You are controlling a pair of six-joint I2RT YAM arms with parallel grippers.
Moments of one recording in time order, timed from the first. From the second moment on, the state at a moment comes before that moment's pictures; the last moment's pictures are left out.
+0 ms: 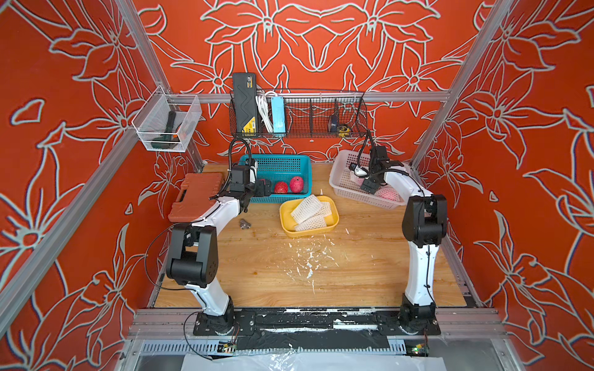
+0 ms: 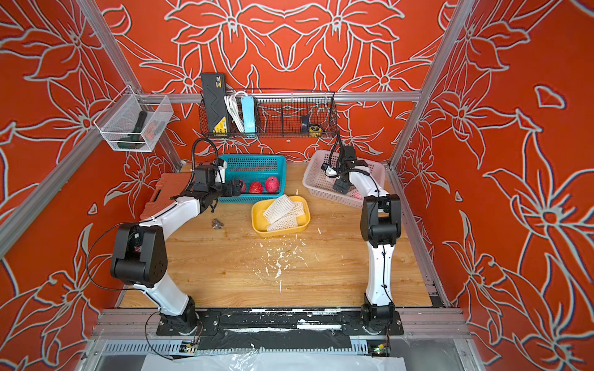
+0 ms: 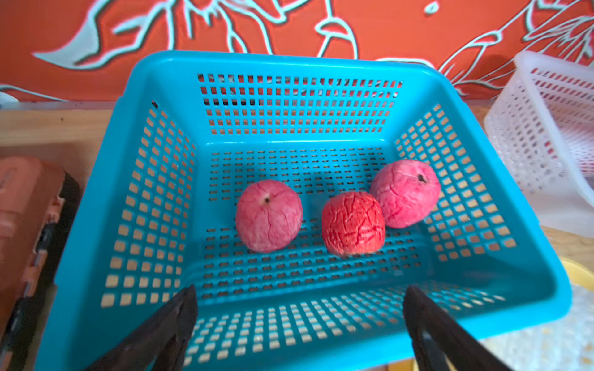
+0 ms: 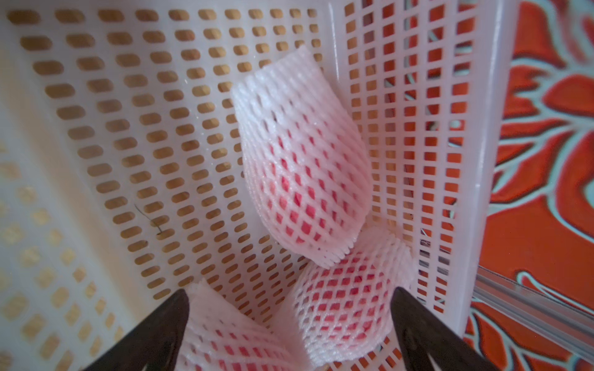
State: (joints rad) left arm -0.06 1.67 1.15 -0.06 0.12 -0.10; right arm 0.13 2.20 1.90 -0.69 0.14 -1.05
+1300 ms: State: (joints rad) left arm -0.12 1.66 1.16 -0.11 0.16 -0.08; right arm 0.09 2.47 2.11 -0.54 0.06 -1.09
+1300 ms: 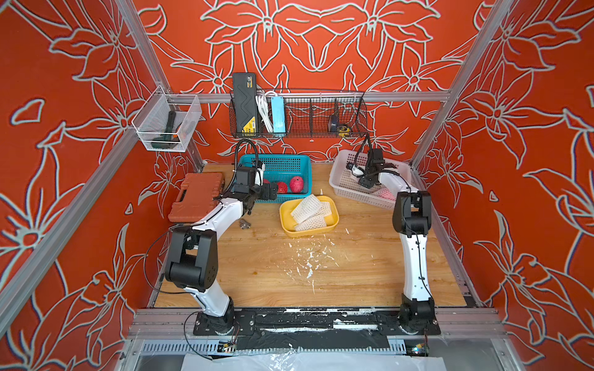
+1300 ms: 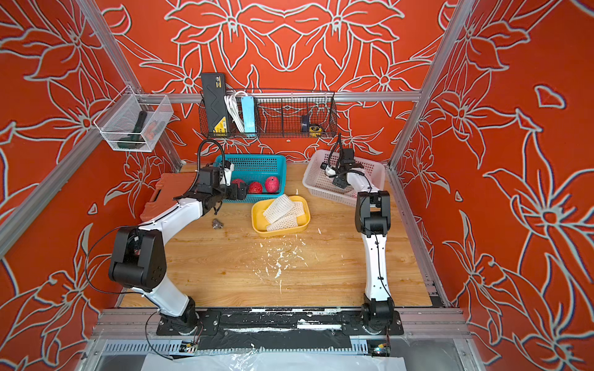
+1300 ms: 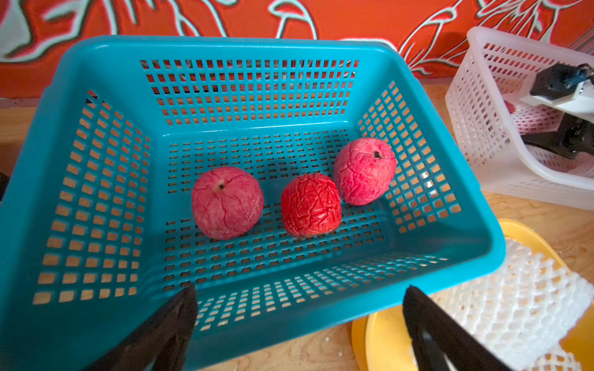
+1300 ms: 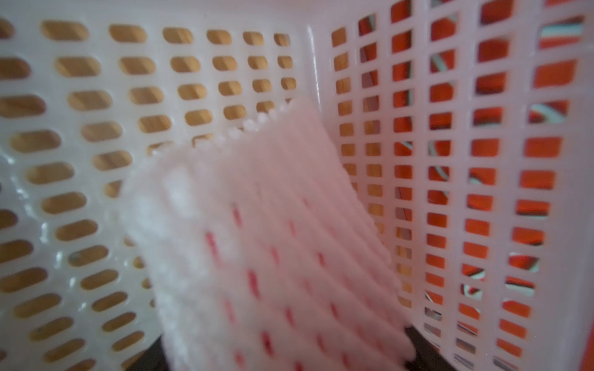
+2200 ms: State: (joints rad) left arm -0.17 1.49 1.07 -0.13 0.21 -0.08; right arm 0.19 1.78 1.60 -0.43 -0.18 -0.82
